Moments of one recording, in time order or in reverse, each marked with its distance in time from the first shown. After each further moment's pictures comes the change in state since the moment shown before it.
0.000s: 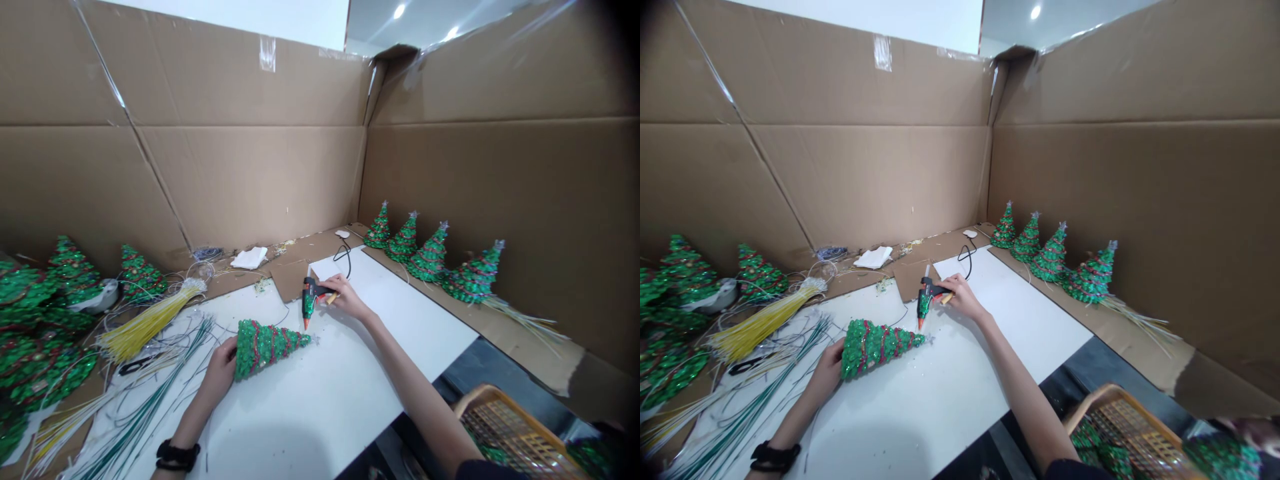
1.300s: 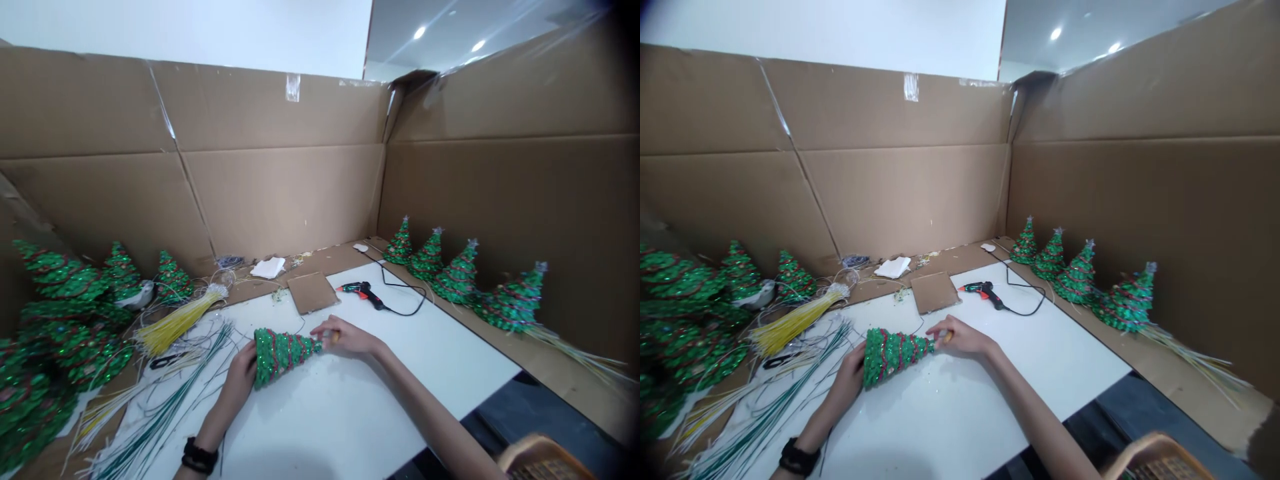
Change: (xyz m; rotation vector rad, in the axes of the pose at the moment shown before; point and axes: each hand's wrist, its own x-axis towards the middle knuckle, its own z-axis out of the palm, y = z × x) left_hand -0.005 0.011 0.006 0.136 0.053 0.136; right_hand -0.009 -0.053 0.018 0.306 -0.498 0.010
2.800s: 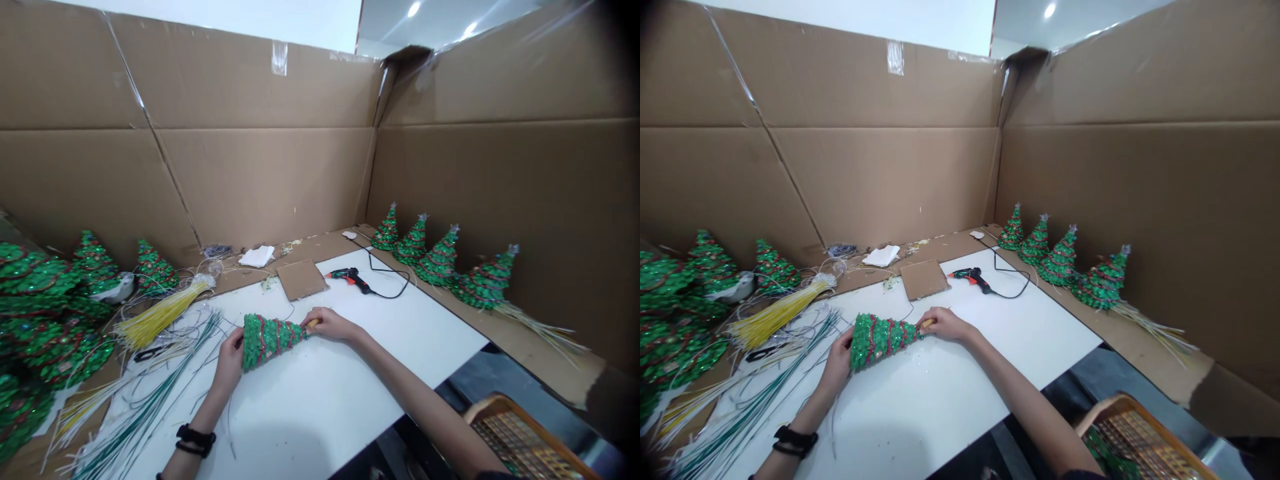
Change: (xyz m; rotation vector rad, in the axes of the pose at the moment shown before) left_hand 0.005 -0.014 0.014 -0.279 0.194 -0.214; right_hand 0.012 0.017 0.022 0.065 0.052 0.152
